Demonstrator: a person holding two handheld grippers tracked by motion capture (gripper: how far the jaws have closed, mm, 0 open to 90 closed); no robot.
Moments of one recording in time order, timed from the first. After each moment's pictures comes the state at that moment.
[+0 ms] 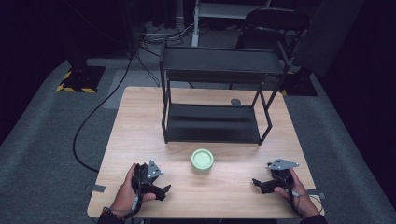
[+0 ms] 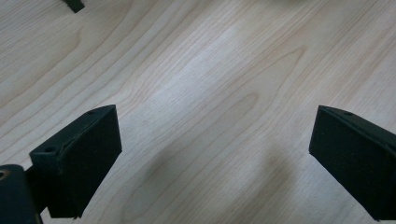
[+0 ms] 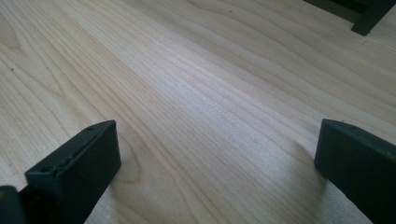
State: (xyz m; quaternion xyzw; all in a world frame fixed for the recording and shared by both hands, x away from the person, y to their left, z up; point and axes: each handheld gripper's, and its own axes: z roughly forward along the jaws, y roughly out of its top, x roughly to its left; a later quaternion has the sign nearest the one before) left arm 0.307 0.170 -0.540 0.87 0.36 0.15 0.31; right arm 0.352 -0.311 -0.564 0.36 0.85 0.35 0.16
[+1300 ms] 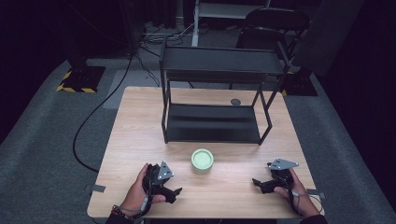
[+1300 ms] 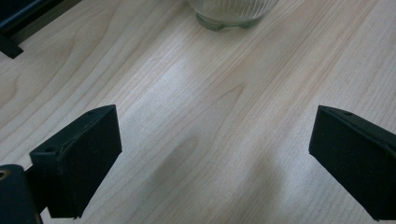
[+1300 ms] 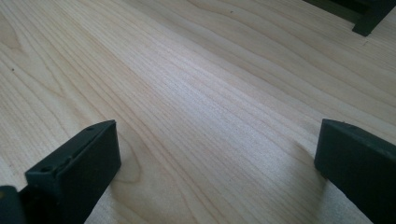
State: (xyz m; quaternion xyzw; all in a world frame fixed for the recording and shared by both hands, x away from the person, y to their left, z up) left arm 0.307 0.137 -0.534 0.88 0.32 0.14 0.33; right arm 0.353 -0.311 -0.564 0.36 0.85 0.35 0.16
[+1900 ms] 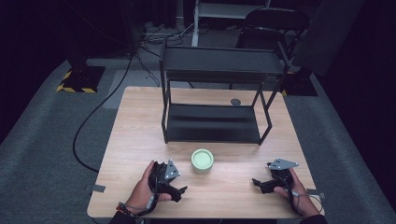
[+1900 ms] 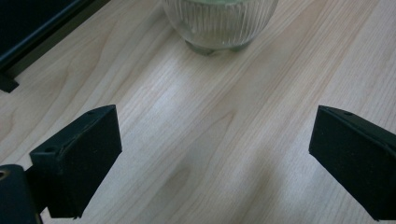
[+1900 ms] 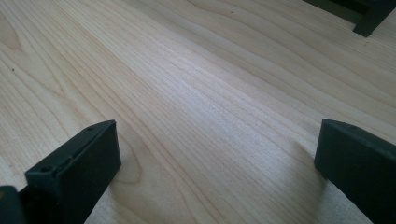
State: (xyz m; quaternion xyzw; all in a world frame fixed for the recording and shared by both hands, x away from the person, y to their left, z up) left arm 0.311 0.119 -0.526 0.88 0.30 0.15 0.33; right arm 0.353 -0.310 -0.564 0.36 0.85 0.35 0.16
